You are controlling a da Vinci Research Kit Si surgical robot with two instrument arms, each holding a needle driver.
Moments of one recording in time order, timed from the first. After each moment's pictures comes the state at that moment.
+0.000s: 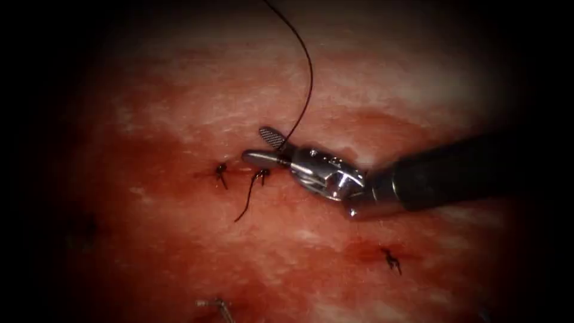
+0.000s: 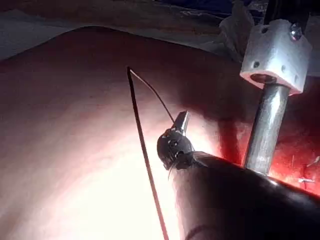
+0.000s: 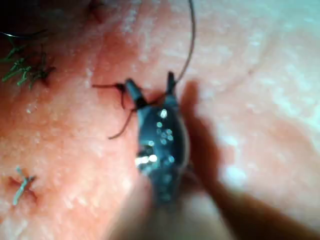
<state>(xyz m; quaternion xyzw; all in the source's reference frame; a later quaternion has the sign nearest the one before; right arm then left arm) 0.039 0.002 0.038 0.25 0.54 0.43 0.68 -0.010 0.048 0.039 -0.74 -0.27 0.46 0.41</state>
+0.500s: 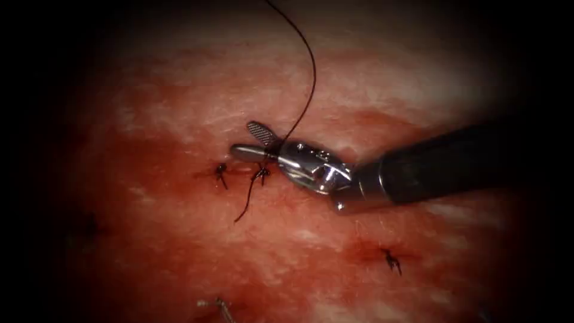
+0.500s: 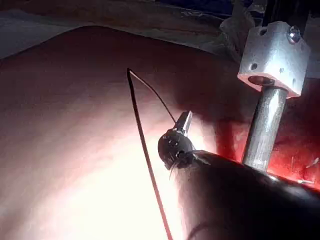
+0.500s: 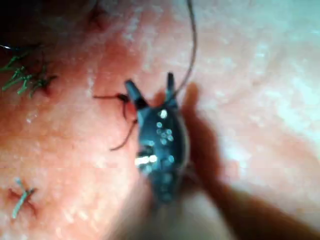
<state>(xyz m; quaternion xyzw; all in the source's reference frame) 0.041 0.003 0.038 0.25 0.54 0.42 0.68 -0.010 0.047 0.039 -0.74 -0.29 0.44 0.40</state>
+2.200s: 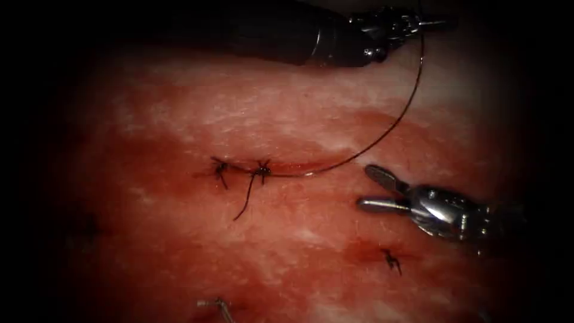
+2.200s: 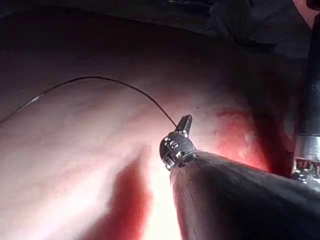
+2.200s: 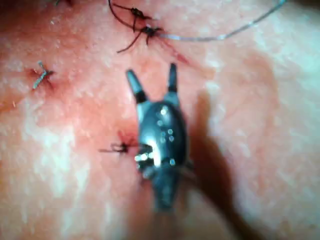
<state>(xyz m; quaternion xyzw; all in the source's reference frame) 0.020 -0.001 0.027 0.13 0.61 0.38 0.68 -0.045 0.044 0.059 -0.70 -0.32 0.49 0.41</state>
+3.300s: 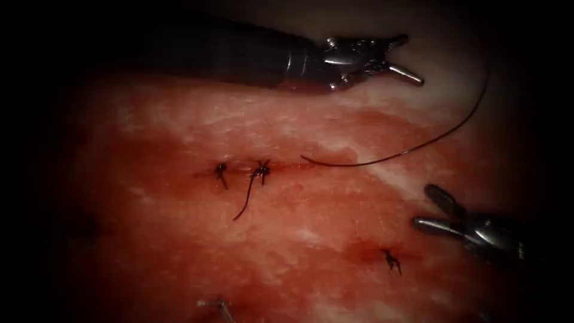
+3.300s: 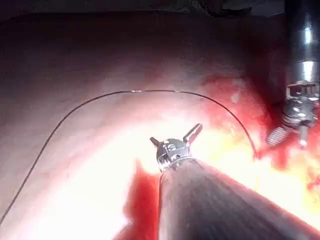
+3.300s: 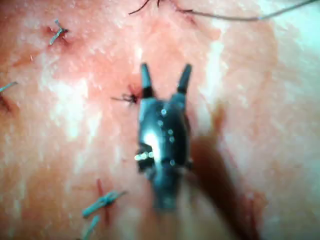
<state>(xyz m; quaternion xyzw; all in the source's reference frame) 0.015 -0.003 0.024 0.05 0.56 0.40 0.72 -0.036 0.037 0.060 -0.61 -0.20 0.71 0.30</state>
